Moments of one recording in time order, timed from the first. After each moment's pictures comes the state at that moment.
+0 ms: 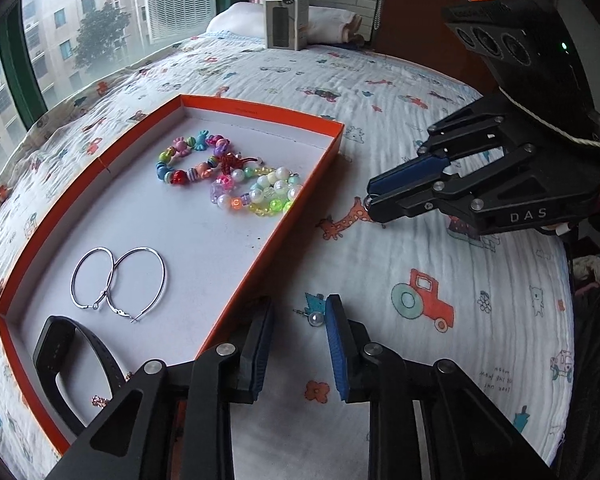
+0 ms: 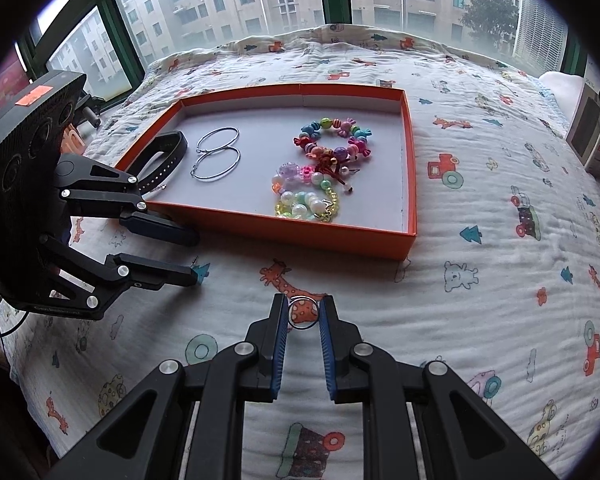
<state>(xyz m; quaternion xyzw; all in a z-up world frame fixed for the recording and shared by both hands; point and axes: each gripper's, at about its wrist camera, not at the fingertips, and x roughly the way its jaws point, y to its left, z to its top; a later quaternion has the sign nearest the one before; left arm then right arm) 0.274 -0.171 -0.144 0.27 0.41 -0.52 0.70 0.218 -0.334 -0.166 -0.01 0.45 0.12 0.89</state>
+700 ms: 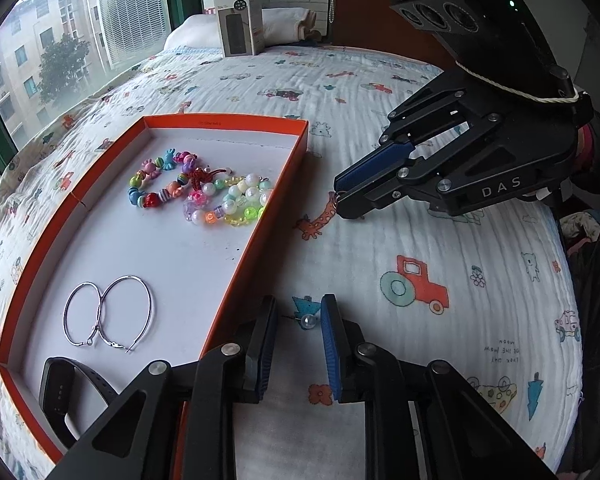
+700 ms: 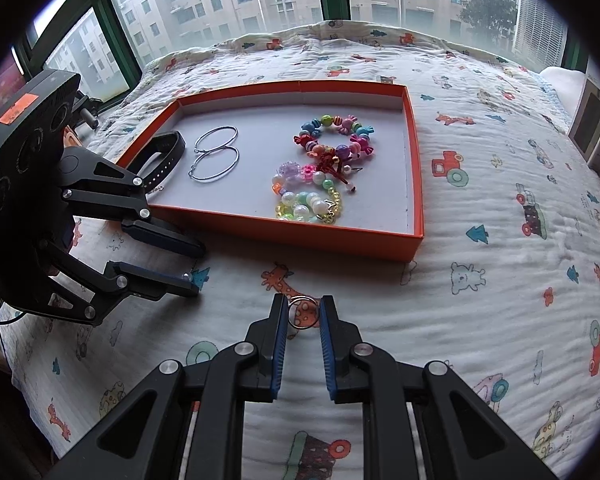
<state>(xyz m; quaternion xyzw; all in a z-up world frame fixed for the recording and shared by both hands) 0.271 -0.174 -0.148 0.30 0.37 -0.57 0.67 0.222 -0.332 -0.168 -0.01 0.45 0.12 0.89</state>
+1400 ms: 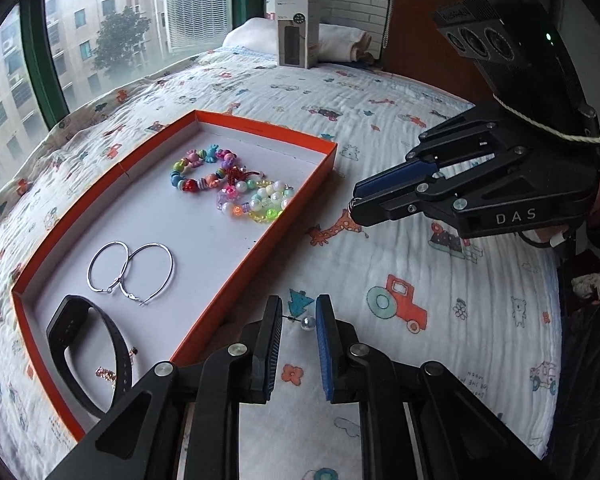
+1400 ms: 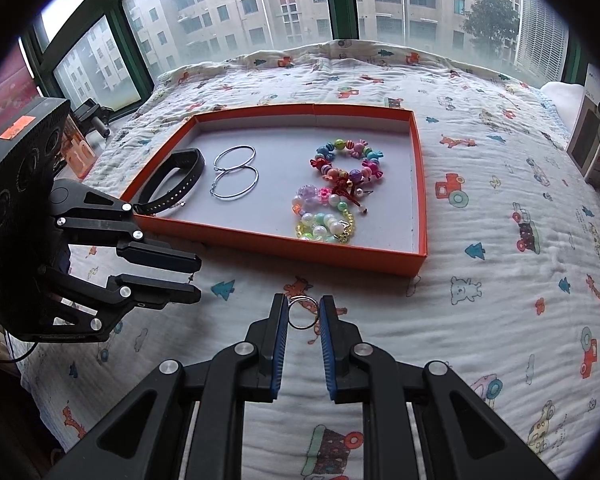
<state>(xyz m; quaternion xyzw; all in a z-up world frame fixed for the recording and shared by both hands) 0.253 -0.155 -0.122 0.23 0.40 -0.49 0.74 0.212 -0.324 -0.147 -0.01 0.43 0.13 0.90</state>
